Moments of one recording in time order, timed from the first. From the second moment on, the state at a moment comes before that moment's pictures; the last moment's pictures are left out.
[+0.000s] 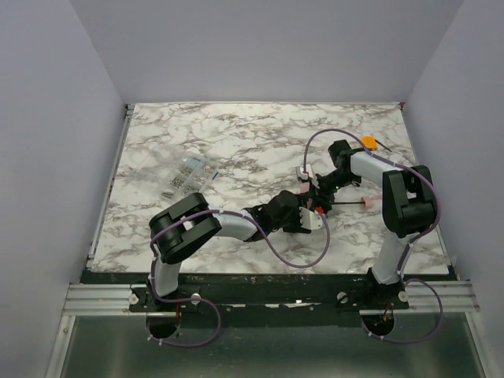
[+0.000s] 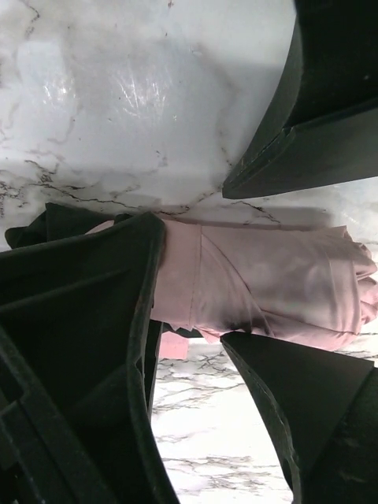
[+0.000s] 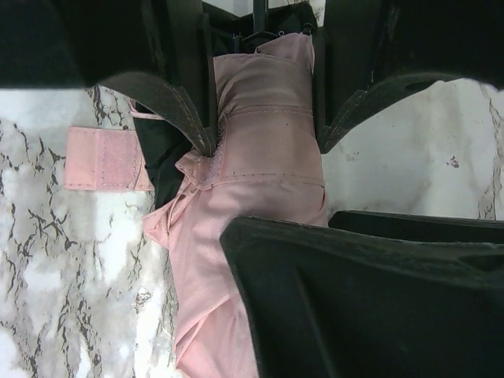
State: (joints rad) left arm -1.04 1.90 0.94 0.44 -0.01 0.70; right arm 0.21 1.91 1.18 -0.86 -0.75 -1.37
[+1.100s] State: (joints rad) left arm -0.99 1.94 1.04 0.24 0.29 0.37; right arm 0.10 1.77 1.14 -1.00 -0.83 -1.28
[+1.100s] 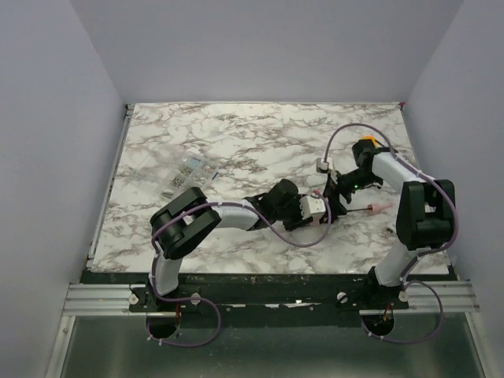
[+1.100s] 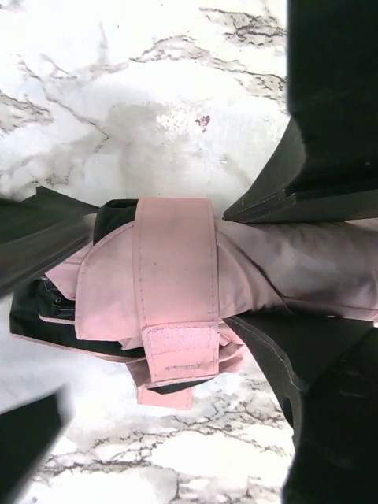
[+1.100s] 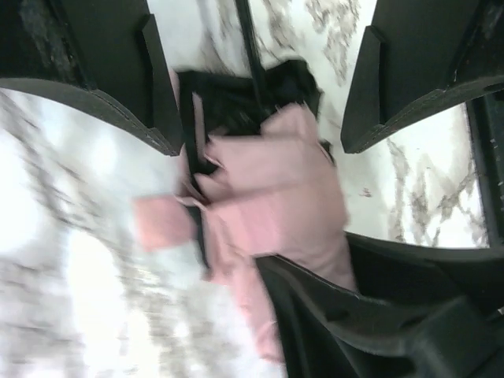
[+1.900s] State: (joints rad) left arm -0.81 2.20 1.42 -0.12 0.87 0.10; right arm 0.16 1.18 0.58 -0.56 -0.83 -1.68
